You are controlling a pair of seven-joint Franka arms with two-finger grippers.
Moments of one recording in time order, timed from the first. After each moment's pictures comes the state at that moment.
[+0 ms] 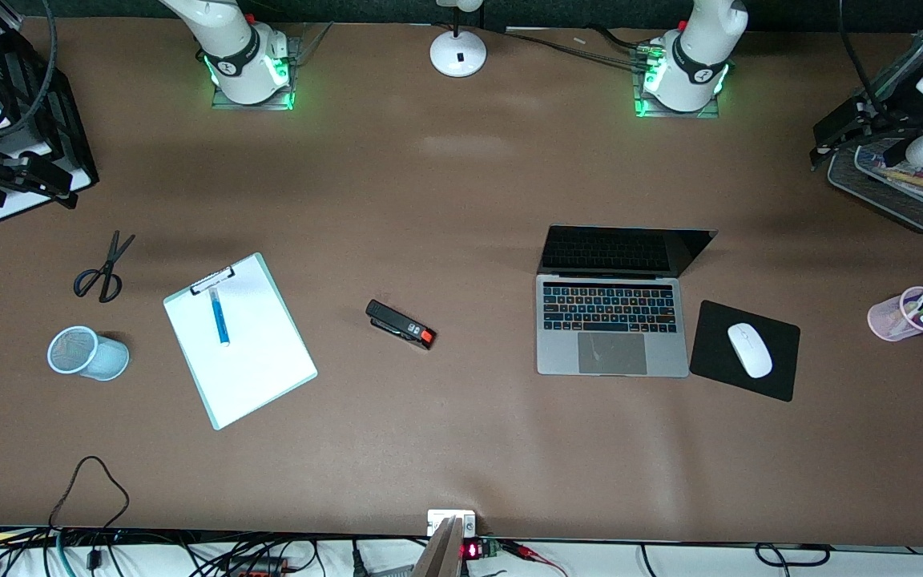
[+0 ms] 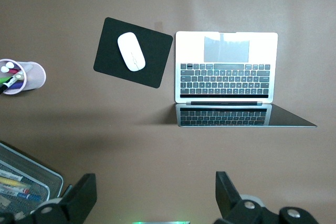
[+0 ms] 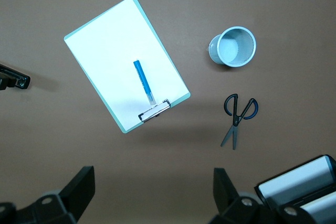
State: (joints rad) left arm -0.01 -0.09 -0.04 -1.60 -0.02 1.48 -0.06; right arm 0.04 0.00 -0.07 -1.64 -0.04 1.63 -0.03
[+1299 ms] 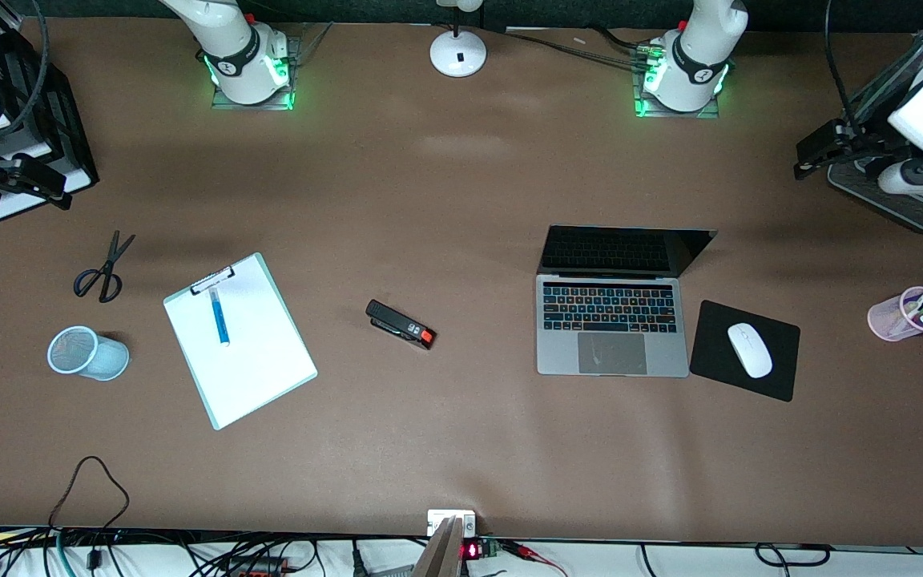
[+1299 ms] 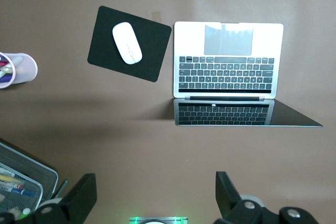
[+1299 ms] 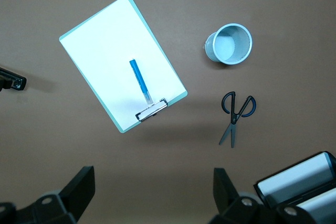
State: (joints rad) left arm -0.02 -0.04 -0.06 -1.61 -0.02 1.48 -0.09; right arm 0.03 0.00 -0.07 -1.64 -0.03 1.63 -0.03
